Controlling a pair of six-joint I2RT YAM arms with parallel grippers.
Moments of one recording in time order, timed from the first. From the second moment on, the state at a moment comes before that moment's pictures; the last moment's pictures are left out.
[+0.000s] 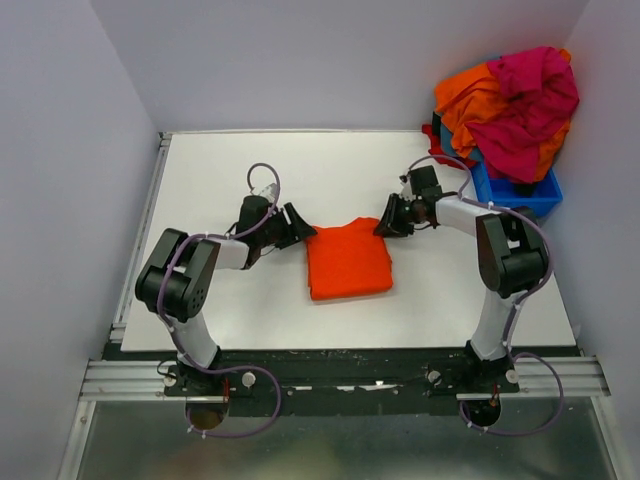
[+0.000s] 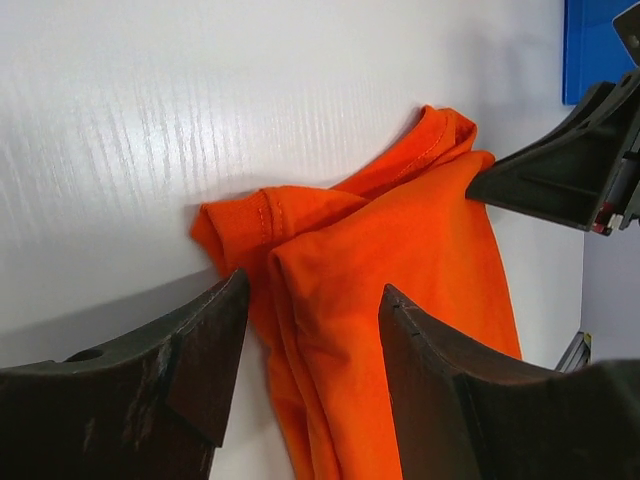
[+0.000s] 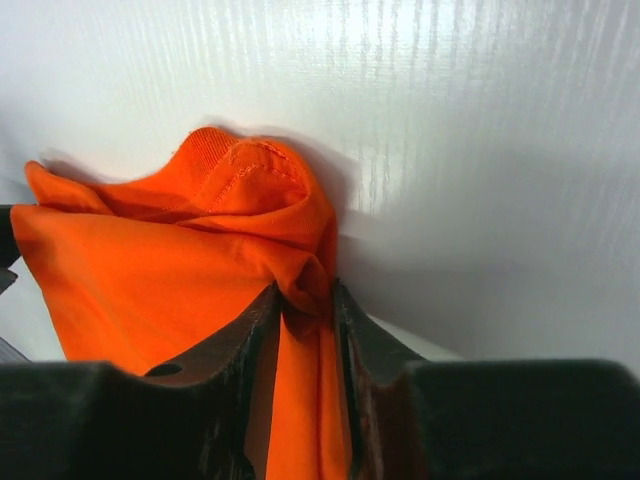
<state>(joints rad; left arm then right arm) -0.33 1.77 0.75 0.49 0.42 -0.75 0.26 1.92 1.17 -0.26 -0.40 0.47</state>
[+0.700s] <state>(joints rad) -0.37 1.80 0.75 0.49 0.37 -0.73 0.26 1.93 1.18 -0.26 -0.40 0.47</state>
